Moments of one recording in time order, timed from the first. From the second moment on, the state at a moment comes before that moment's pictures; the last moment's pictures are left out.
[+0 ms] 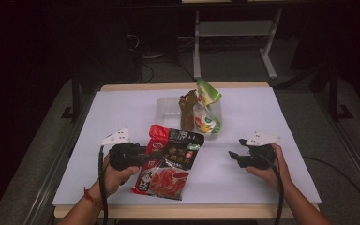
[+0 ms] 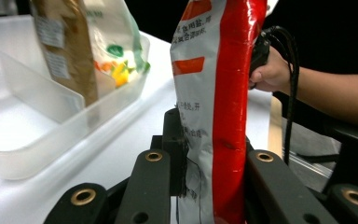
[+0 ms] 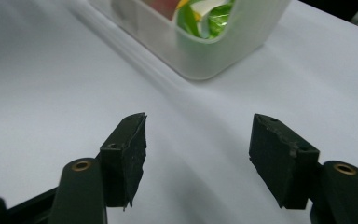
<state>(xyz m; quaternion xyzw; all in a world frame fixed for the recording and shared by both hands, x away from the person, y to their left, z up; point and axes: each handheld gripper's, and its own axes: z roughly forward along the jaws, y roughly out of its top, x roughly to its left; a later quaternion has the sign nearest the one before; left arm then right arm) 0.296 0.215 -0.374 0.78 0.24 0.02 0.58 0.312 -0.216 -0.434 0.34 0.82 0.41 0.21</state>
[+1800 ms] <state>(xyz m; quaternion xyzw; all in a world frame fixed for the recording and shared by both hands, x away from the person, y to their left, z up) 0.357 0.220 -0.318 0.67 0.37 0.23 0.60 0.313 -0.230 -0.440 0.36 0.80 0.42 0.24</state>
